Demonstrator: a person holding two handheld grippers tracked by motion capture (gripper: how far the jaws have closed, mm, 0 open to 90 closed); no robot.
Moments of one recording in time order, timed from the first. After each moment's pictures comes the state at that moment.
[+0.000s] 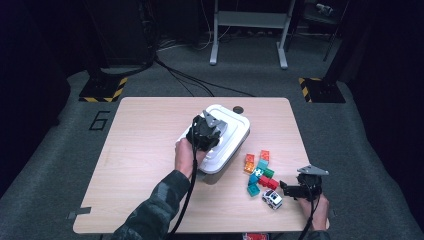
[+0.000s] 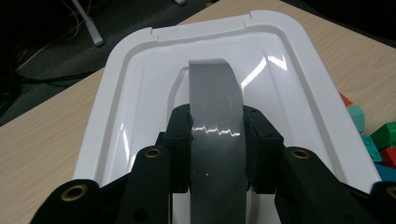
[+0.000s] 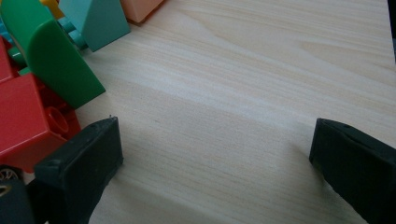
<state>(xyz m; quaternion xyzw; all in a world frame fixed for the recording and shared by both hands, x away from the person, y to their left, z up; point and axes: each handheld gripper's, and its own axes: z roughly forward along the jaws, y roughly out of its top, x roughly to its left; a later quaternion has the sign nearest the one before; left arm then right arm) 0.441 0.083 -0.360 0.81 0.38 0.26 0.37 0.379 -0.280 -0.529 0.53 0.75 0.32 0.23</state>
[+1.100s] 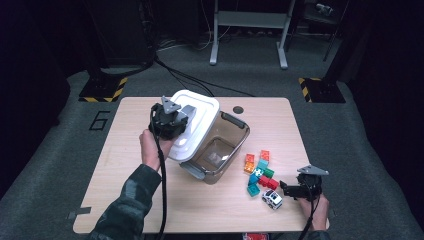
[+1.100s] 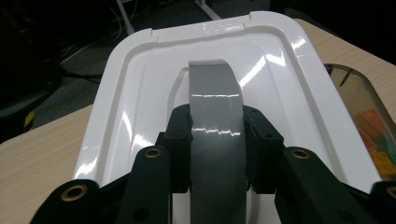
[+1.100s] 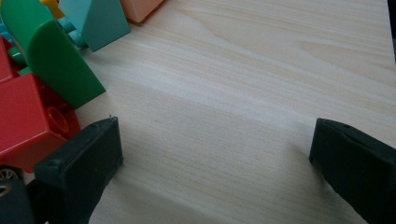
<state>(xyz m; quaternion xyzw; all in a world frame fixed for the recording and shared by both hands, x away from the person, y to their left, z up) 0.440 0.179 -0.322 0.76 0.44 0.30 0.38 0.379 -0.280 -0.529 0.53 0.75 0.32 0.23</state>
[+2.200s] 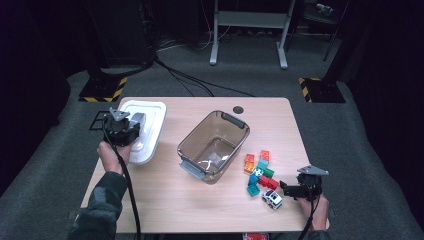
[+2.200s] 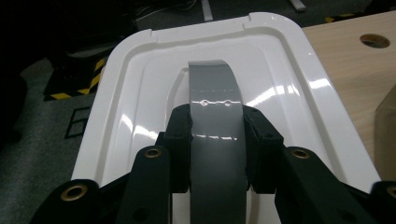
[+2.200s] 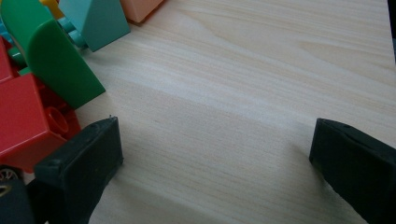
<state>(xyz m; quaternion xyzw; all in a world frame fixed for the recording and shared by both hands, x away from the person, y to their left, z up) 0.447 0.301 -0.380 0.68 0.56 0.34 0.33 0.379 -0.280 -0.529 0.53 0.75 0.32 0.23</state>
